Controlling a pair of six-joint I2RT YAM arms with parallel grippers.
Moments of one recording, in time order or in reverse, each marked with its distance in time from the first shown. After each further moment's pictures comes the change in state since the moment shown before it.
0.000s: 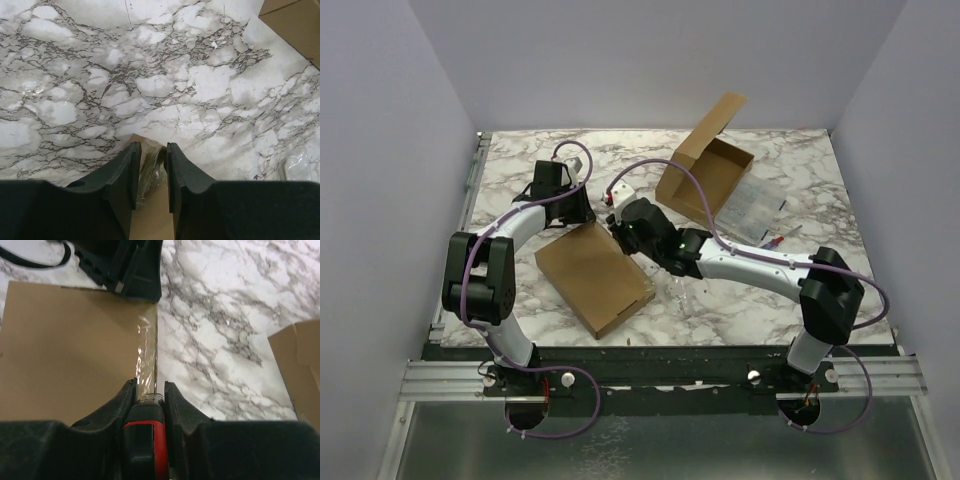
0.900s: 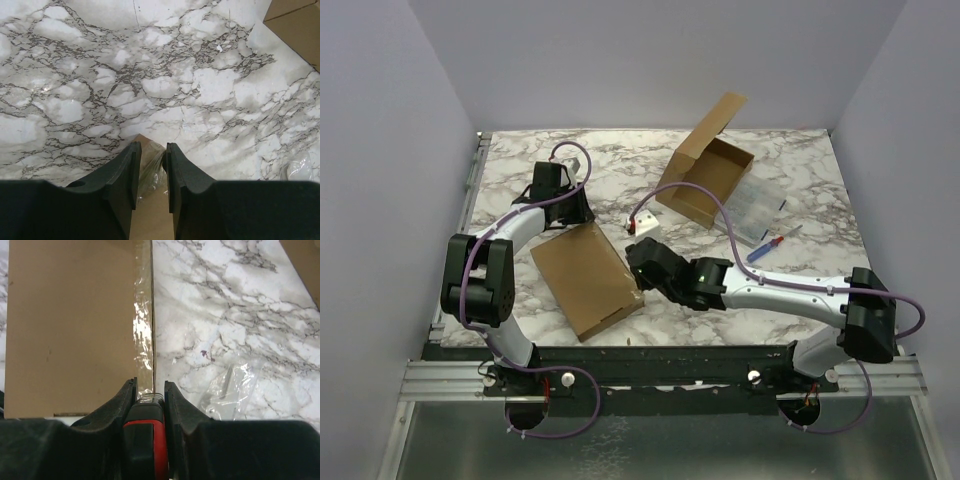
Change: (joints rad) left arm 0.000 -0.016 -0.024 0.027 -0.024 -0.016; right arm 0.164 -0.219 -0.160 -0.244 0.190 0.362
